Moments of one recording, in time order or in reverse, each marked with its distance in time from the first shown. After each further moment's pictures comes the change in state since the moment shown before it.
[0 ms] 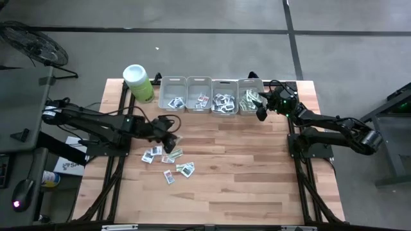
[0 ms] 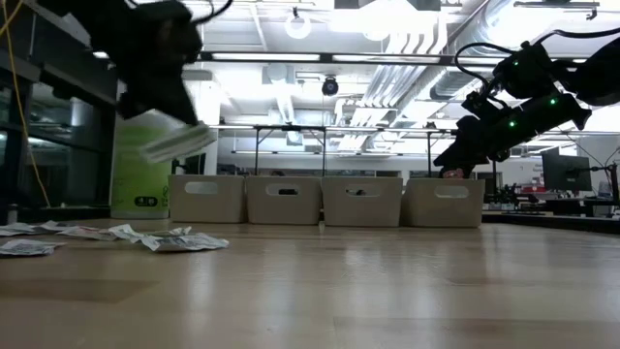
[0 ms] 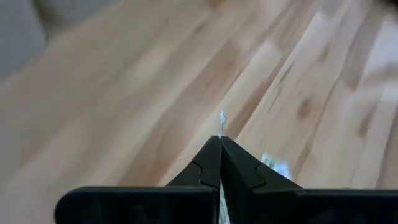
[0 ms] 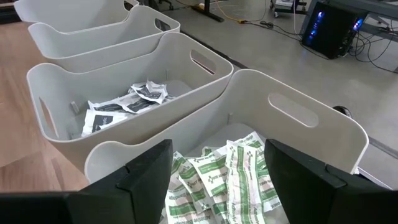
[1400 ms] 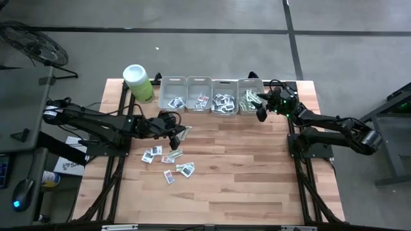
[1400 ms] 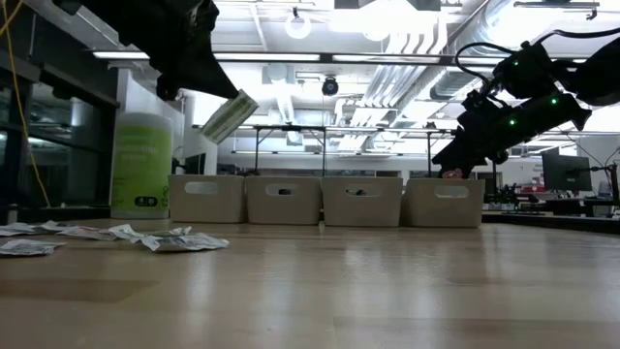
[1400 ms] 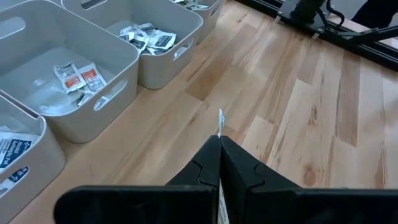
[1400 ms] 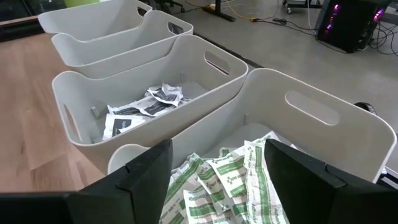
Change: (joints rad) left arm 0.000 0.024 0.002 0.284 -0.187 0.287; right arm 0.000 0.000 0.000 0.000 -0.056 0.053
